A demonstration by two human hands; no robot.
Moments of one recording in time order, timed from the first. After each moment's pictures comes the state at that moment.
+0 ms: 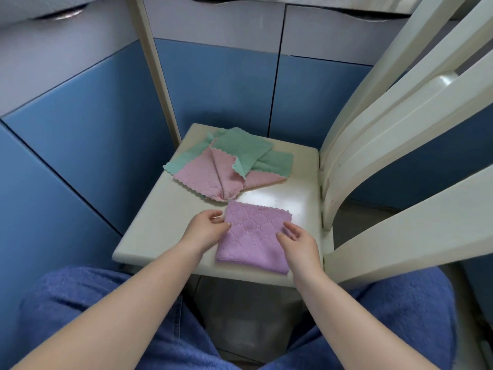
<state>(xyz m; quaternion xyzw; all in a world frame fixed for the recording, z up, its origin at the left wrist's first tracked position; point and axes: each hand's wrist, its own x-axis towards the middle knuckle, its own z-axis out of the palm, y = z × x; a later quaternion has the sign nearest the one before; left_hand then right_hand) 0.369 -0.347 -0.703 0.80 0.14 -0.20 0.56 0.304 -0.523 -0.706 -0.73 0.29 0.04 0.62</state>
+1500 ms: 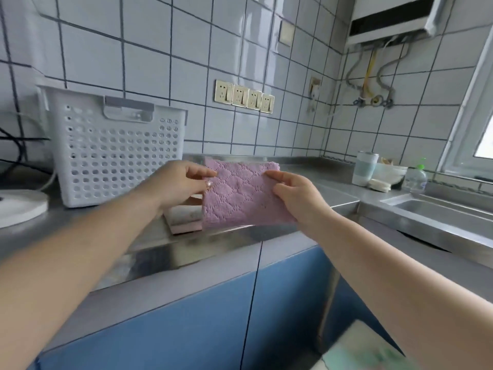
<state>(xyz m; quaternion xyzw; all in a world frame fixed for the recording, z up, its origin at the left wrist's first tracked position) 0.315 -0.011 -0.336 0.80 0.13 0.30 0.50 0.446 -0.182 -0.342 -0.74 -0.33 0.04 0.58</state>
